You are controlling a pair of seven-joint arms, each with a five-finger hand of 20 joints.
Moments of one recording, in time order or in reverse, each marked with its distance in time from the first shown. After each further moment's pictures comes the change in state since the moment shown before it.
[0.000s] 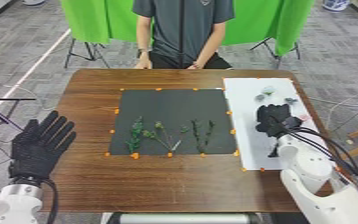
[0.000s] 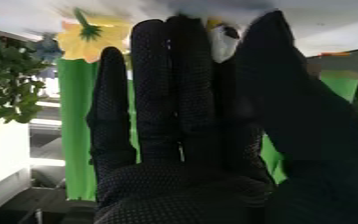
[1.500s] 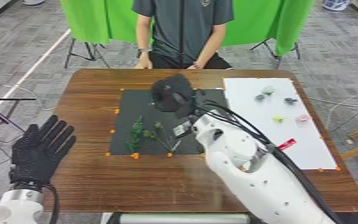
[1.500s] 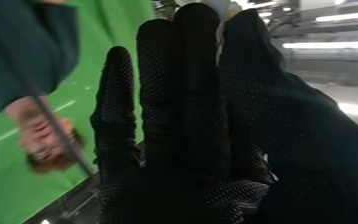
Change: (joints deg) left arm 1.4 -0.6 0.7 -0.3 -0.1 0.2 1.7; right arm 22.0 -15.3 -27.2 0.4 12.6 8.6 -14.2
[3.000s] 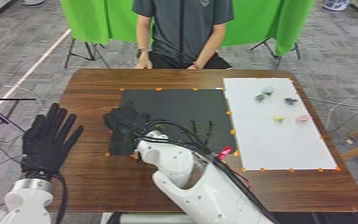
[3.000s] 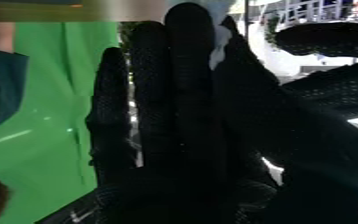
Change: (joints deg) left arm -5.9 2.9 4.8 2.1 -0.3 0.4 1.5; right arm 0.9 -16.9 -8.6 15.4 -20.2 -6.2 1.0
